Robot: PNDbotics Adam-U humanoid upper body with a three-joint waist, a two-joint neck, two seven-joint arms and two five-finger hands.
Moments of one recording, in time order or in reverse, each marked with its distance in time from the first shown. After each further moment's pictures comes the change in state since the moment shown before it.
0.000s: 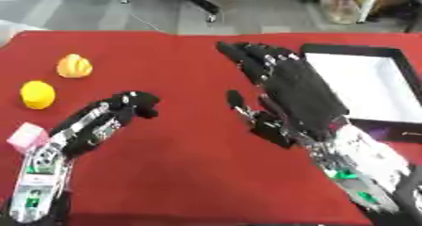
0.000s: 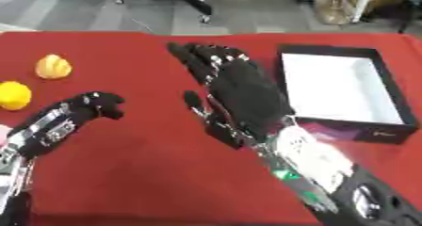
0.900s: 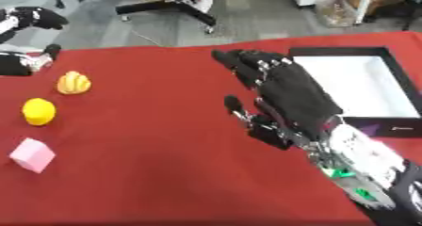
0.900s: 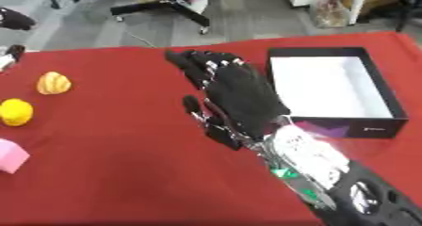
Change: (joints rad) left arm -0.538 0.587 -0.194 0.677 -0.376 -0.338 0.338; right arm 0.019 -0.046 -0.001 0.000 -0.014 -0.012 0.031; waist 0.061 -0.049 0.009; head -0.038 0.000
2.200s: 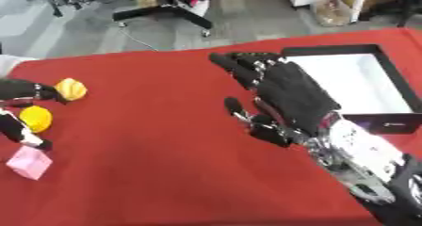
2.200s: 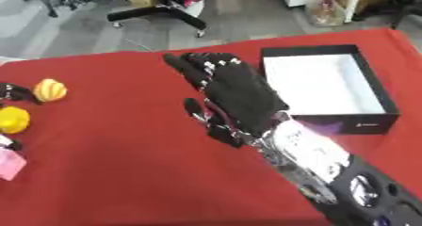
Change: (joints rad) left arm -0.013 -0.024 -0.188 0.341 -0.709 -0.195 0.195; right arm 0.000 -0.023 -0.014 0.000 -0.007 -0.018 0.023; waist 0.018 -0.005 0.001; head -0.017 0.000
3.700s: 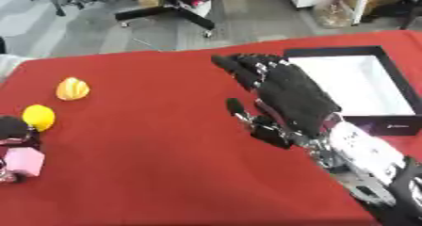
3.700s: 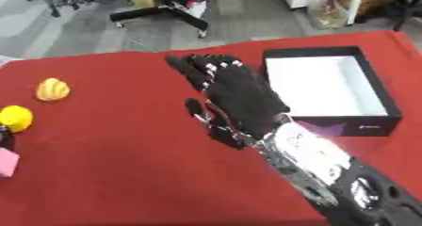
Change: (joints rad) left arm 0.026 -0.017 0.100 0.158 -0.443 -0.141 0.423; right arm 0.009 0.000 0.003 0.000 0.000 0.008 -0.002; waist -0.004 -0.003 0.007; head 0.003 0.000
